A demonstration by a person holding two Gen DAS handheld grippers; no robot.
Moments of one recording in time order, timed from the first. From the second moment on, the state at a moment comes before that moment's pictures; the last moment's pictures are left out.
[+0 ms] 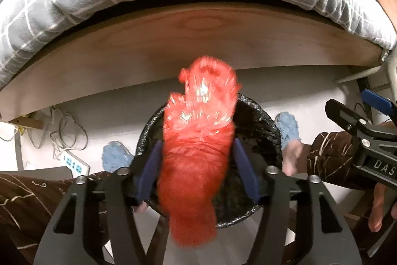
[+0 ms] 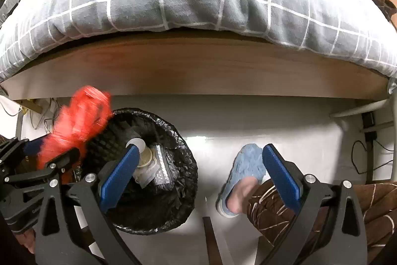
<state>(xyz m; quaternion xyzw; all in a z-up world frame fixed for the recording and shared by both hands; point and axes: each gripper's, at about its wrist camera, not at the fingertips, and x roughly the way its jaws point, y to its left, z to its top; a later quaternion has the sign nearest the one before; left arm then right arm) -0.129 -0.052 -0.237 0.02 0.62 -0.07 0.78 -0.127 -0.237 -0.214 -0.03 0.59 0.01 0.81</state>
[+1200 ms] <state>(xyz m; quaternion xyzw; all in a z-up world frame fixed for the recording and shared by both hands) -0.046 -0.057 -0.083 0.00 0.44 -0.04 0.90 -0.062 -0.276 -0.061 -0.03 0.38 -0.03 0.92</state>
